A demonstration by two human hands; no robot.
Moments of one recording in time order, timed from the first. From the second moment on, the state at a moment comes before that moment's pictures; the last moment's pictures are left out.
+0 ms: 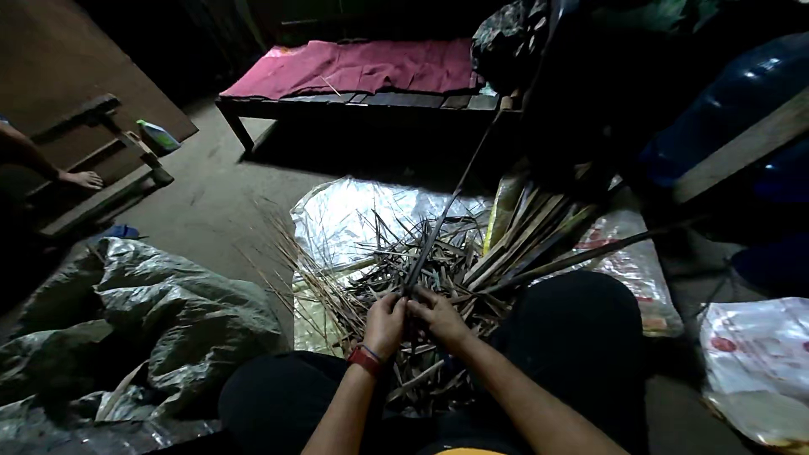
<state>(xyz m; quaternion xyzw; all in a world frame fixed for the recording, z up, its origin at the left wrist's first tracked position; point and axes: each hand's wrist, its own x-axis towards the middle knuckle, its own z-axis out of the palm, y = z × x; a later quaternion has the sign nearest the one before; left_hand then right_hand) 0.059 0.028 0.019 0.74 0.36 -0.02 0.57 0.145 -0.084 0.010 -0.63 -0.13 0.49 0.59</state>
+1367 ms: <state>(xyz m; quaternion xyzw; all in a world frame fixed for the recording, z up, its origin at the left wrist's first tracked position) 0.035 0.023 0.021 0.55 0.39 -0.01 0.74 0.158 -0.082 -0.005 -0.64 -0.17 0.46 0.59</state>
